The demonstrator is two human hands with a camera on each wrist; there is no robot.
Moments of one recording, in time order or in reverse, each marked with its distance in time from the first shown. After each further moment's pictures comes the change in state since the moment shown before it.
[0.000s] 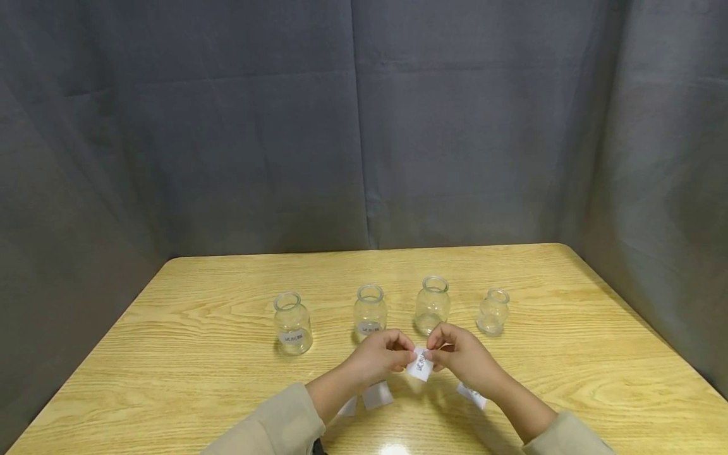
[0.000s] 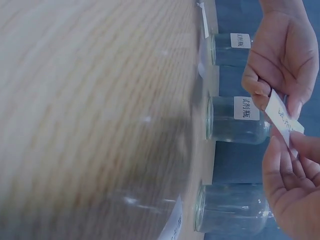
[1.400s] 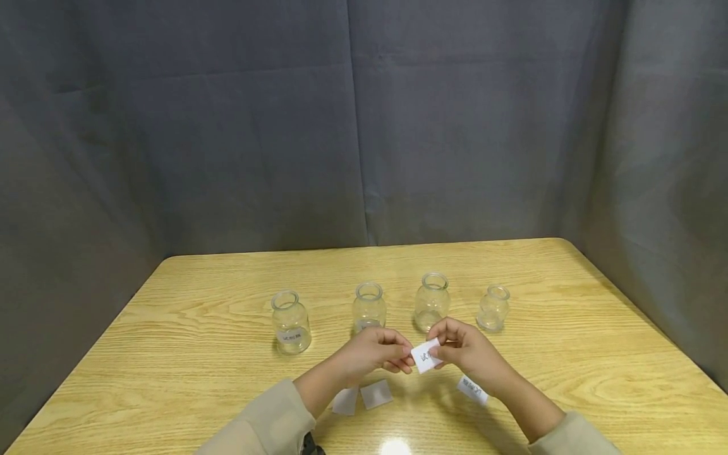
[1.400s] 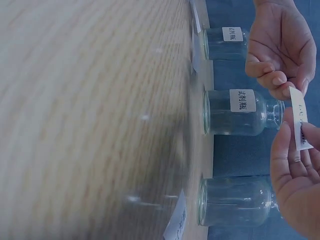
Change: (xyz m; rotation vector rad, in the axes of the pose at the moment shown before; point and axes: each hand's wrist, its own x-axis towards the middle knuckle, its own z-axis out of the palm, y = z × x) left_hand -0.002 0.006 -0.014 -0.135 -0.177 -0.012; right_hand -0.001 0.001 -0.006 0.160 -0.030 0.002
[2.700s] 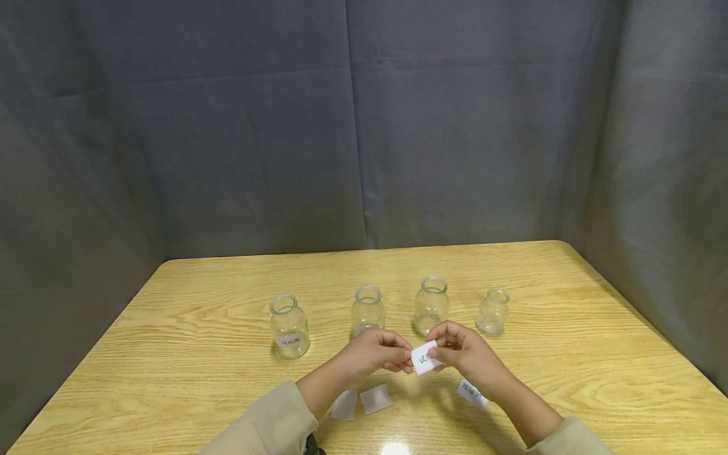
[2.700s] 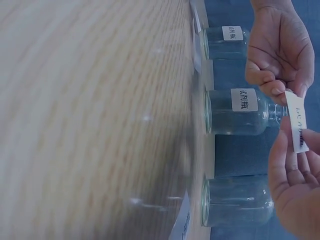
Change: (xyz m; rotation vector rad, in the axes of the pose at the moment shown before) left_hand 0.009 -0.007 -0.002 -0.012 0.031 0.021; right_hand 0.001 0.003 0.000 0.023 0.024 0.016
